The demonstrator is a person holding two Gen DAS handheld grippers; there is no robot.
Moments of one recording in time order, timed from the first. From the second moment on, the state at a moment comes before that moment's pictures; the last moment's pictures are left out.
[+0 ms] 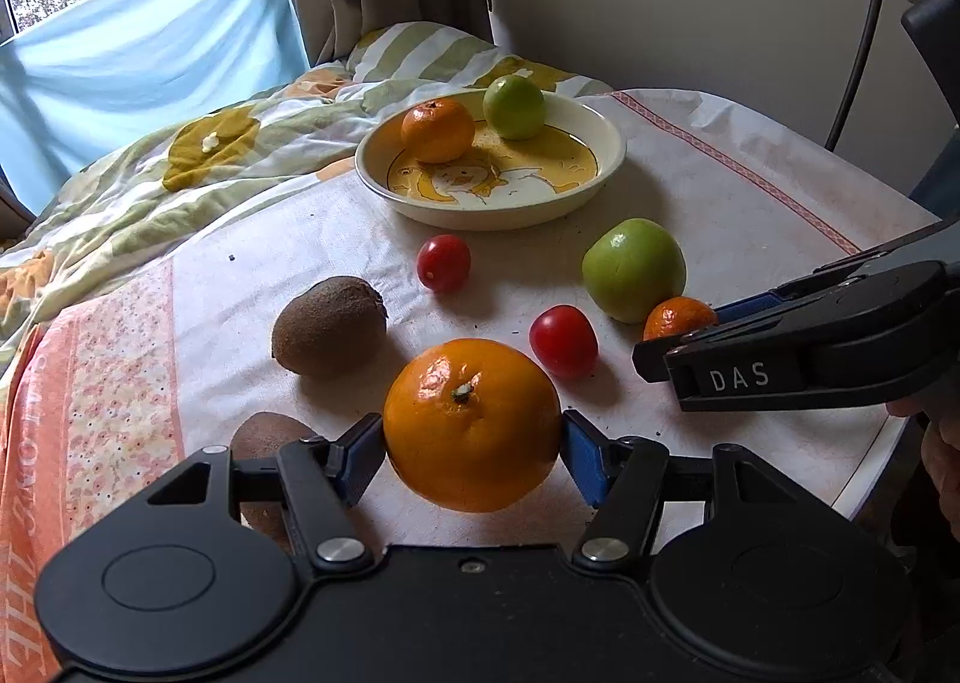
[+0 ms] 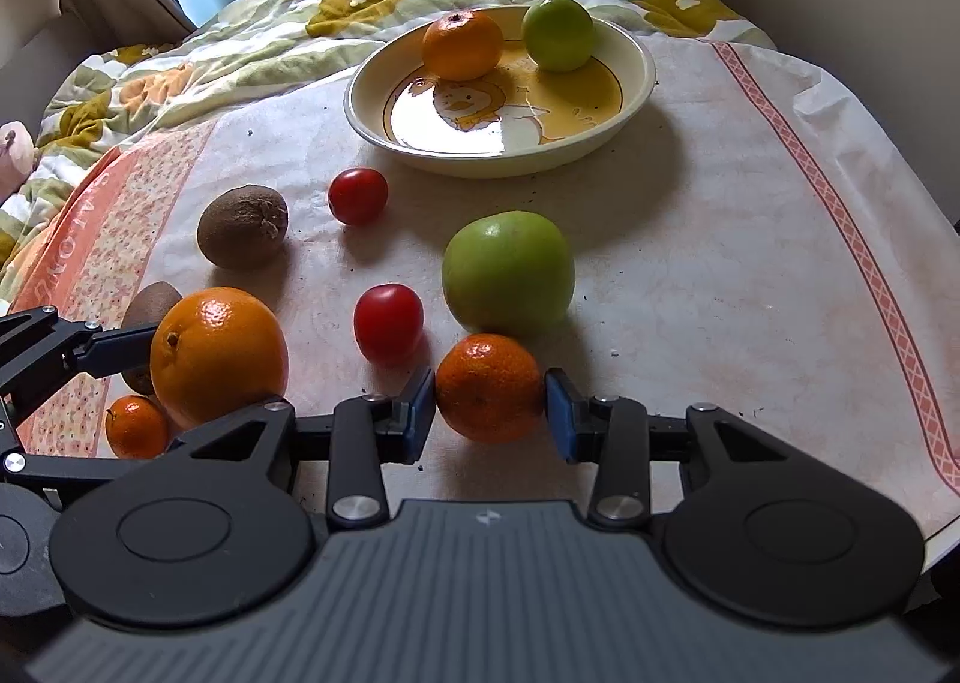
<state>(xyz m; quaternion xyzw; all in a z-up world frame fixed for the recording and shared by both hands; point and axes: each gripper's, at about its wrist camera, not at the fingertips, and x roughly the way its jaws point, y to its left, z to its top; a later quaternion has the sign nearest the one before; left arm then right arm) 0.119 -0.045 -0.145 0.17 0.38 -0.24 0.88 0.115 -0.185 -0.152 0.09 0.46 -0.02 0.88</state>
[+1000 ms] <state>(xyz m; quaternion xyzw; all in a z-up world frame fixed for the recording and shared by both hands) 0.157 -0.048 -0.027 0.12 0.31 -0.22 0.92 0.138 -0.229 -0.030 0.09 0.38 -0.02 0.92</state>
